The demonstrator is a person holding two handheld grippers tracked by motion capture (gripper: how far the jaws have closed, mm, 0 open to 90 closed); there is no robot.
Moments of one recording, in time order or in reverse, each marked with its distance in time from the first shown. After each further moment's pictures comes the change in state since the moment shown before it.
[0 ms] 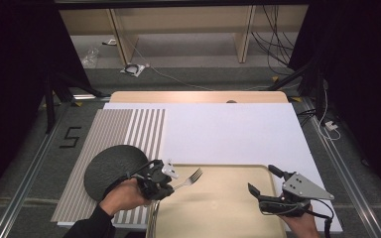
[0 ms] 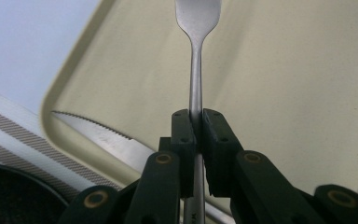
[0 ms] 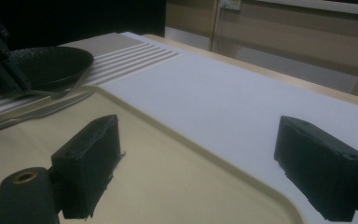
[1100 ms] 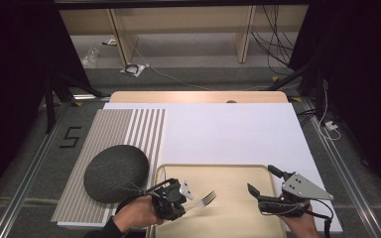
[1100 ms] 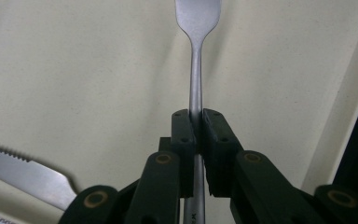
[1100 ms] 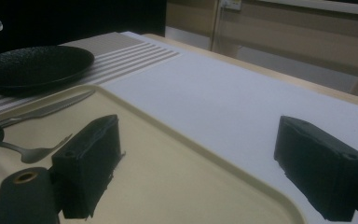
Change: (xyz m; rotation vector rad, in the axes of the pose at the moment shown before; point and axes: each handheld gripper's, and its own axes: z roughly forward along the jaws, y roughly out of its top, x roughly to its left) left arm -0.044 0.006 0.026 0.069 -0.085 0.042; right arm 0.001 0.000 0.000 0.004 0.002 -0.002
